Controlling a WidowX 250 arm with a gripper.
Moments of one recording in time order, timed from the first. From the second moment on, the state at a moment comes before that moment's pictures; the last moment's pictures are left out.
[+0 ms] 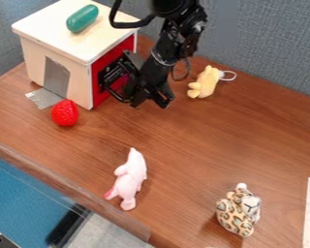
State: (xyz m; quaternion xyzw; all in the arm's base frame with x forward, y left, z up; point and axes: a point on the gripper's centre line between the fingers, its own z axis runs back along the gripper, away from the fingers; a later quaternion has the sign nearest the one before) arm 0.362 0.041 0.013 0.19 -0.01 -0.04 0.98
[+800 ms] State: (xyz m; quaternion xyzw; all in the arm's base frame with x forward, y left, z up) arm 0.349 -0.029 0.030 0.15 -0.03 -0.10 0.98
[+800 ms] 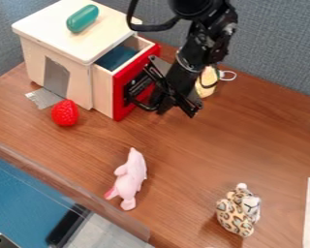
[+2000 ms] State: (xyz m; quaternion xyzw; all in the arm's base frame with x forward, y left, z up) arm 0.356 -0.092 0.052 0.11 -0.03 -0.12 0.99
